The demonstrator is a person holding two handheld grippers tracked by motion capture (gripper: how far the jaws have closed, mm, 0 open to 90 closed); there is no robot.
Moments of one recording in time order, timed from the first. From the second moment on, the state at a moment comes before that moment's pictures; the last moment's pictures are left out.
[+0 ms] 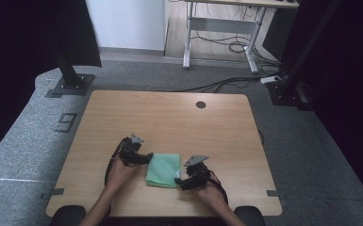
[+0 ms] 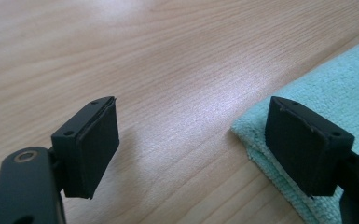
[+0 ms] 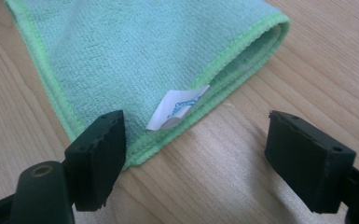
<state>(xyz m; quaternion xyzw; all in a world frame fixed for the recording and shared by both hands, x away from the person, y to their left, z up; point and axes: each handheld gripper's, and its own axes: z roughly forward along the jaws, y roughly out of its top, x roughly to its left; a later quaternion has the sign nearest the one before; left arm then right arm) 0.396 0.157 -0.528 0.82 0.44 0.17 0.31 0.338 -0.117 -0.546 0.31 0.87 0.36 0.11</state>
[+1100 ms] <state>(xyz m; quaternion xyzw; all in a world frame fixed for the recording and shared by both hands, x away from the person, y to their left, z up) 0.368 0.152 -0.542 0.84 0.40 0.17 0.32 0.363 -0.125 -0.546 0.36 0.85 0.36 0.13</state>
